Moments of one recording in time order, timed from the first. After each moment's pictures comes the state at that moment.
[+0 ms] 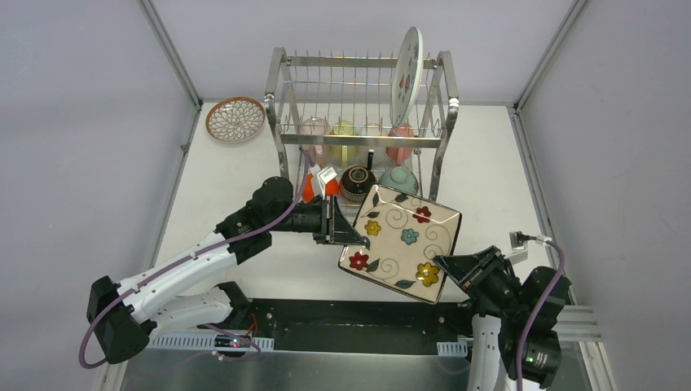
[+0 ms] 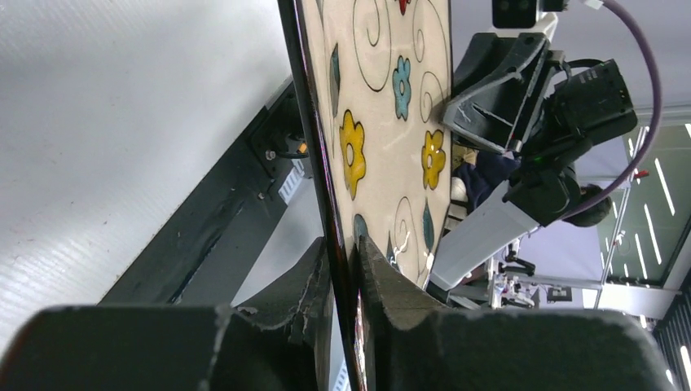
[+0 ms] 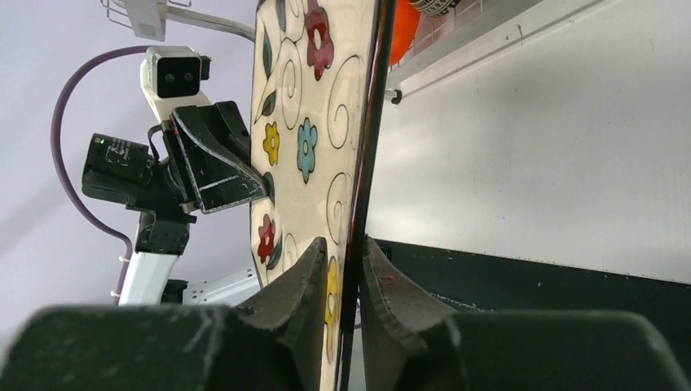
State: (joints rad) left arm -0.84 0.97 0.76 -0.02 0.60 -1.04; right arm -0.24 0.03 0.80 -1.16 -0.85 0.92
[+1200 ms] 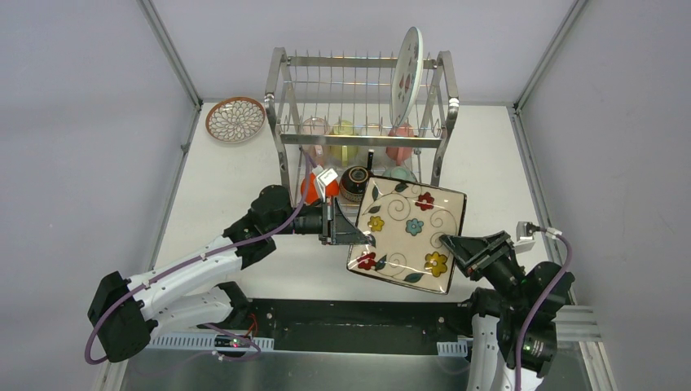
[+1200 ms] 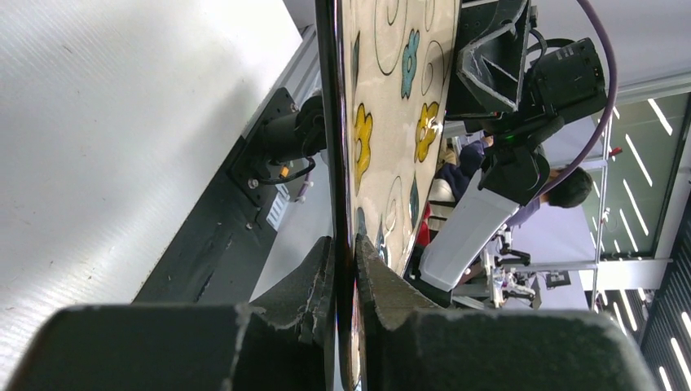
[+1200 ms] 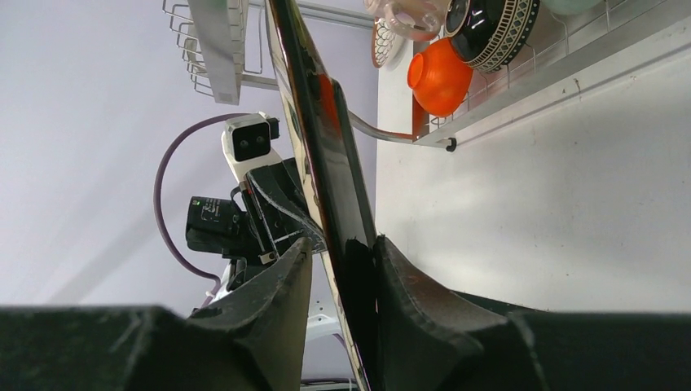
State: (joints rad) left arm -0.84 0.97 0.63 0.30 0.63 -1.07; right arm -0.25 0.03 0.71 -0.86 -0.83 1.20
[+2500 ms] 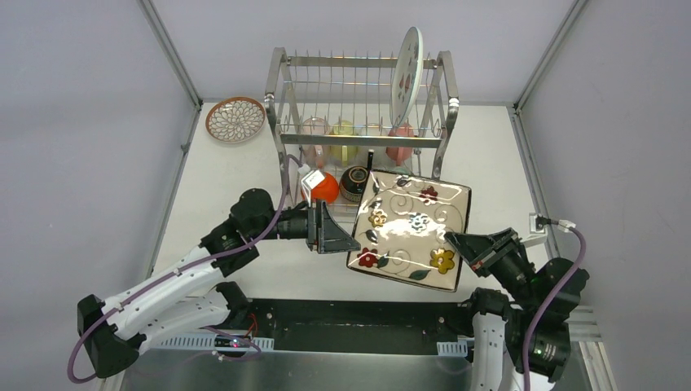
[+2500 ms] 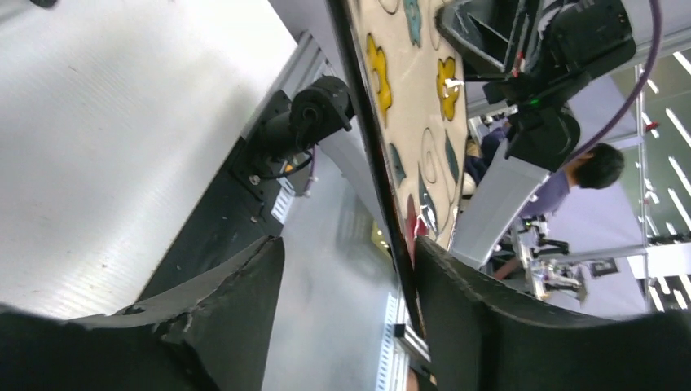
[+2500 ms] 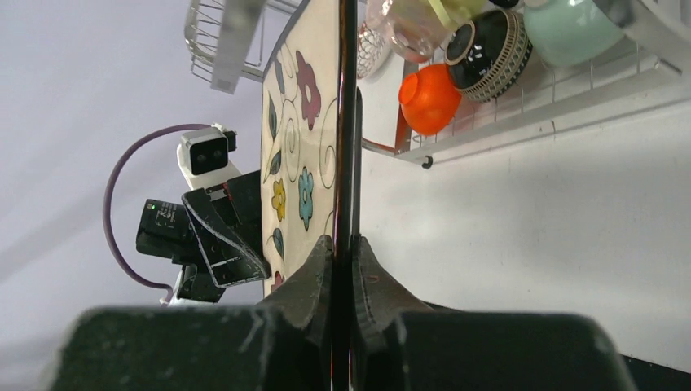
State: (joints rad) left arm -0.85 0.83 0.67 0.13 0.61 -0.96; right arm -0.25 0.15 0.86 -0.91 -0.81 1.01
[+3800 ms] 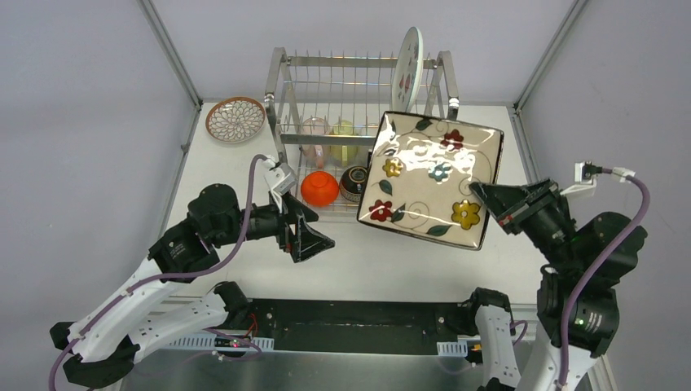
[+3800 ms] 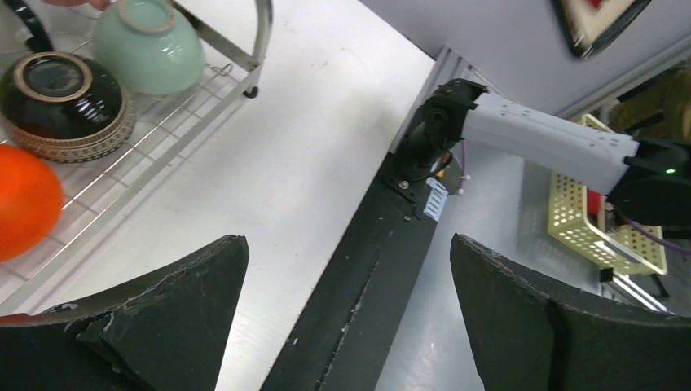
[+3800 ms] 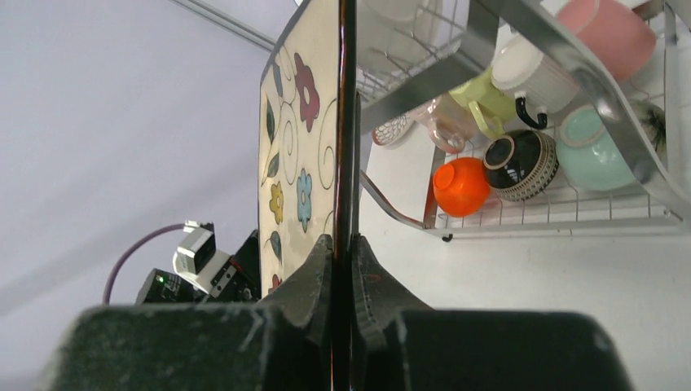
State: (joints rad) left arm -0.85 0.68 0.99 -0.44 0.37 -0.35; right arm -0.25 0.54 1.35 -0.88 -0.72 0.94
